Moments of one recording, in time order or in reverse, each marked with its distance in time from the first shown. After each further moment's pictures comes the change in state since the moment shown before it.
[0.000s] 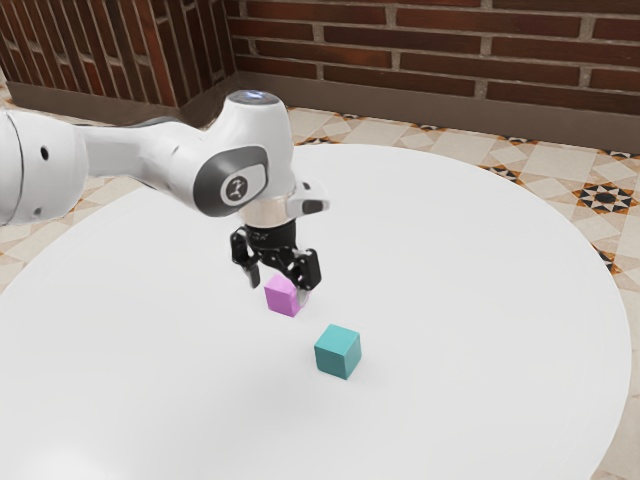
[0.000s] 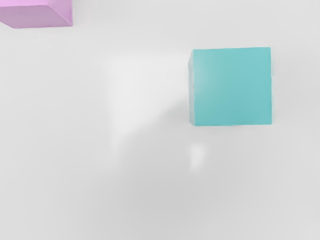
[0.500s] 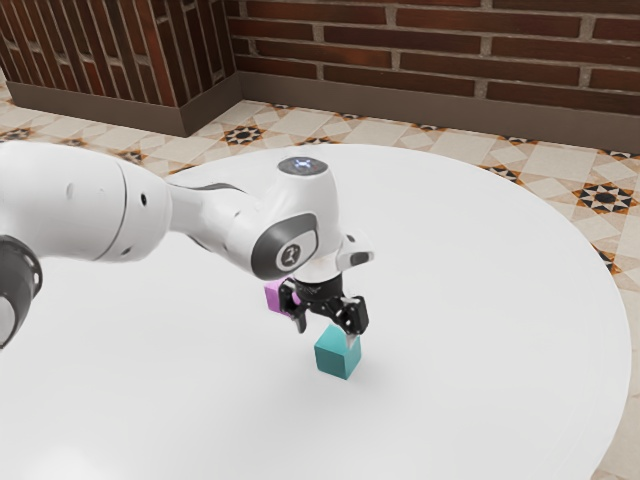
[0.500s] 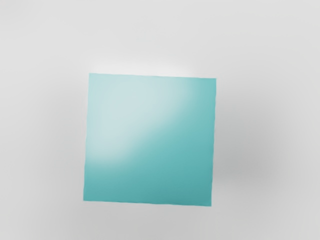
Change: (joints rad) arm -0.039 0.183 -0.007 0.009 -0.090 0.209 -0.069
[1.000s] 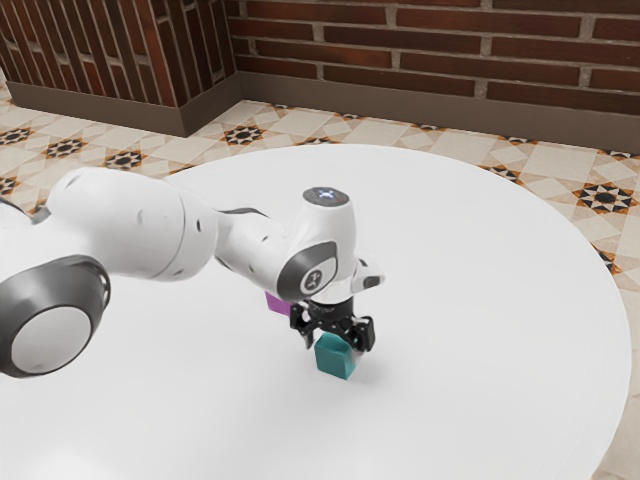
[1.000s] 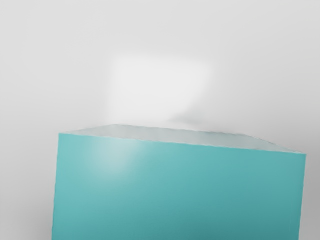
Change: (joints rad) arm 0.039 0.207 -0.018 0.124 -0.008 0.026 -0.024
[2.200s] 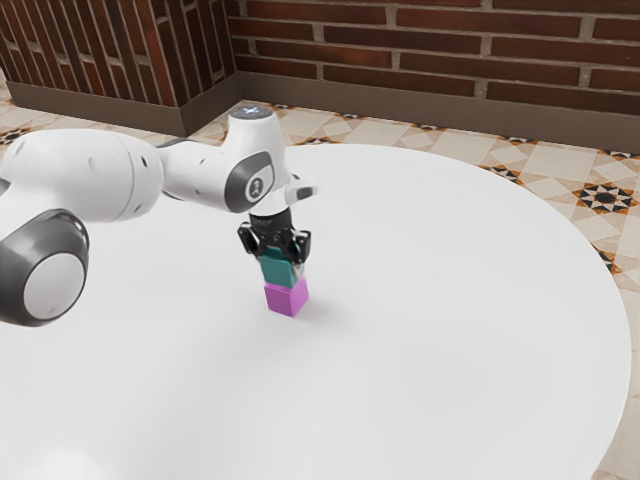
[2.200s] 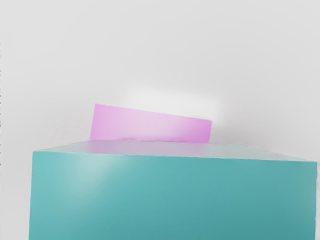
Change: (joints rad) arm 0.329 0.012 -0.054 0.249 0.033 -0.142 0.181
